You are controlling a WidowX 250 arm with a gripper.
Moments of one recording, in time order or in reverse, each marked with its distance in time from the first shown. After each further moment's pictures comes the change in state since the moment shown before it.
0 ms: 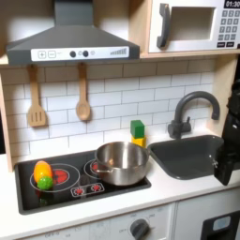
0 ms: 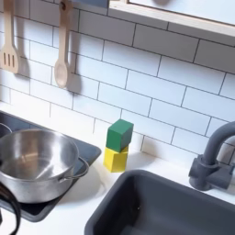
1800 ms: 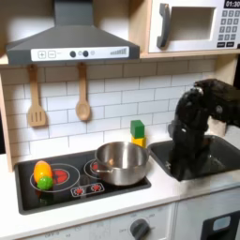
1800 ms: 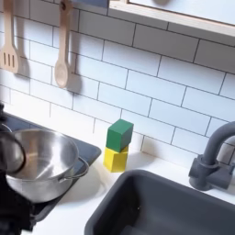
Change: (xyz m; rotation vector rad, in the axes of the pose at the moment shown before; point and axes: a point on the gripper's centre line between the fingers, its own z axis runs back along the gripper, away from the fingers) arm 0.070 0.046 -0.034 0.019 -0.057 0.170
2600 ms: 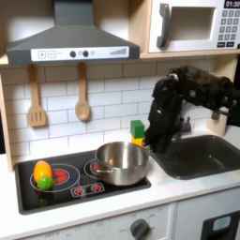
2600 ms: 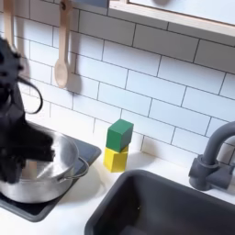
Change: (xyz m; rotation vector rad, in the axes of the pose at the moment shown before) arm 0.070 0.007 0.009 -0.028 -0.160 0.082
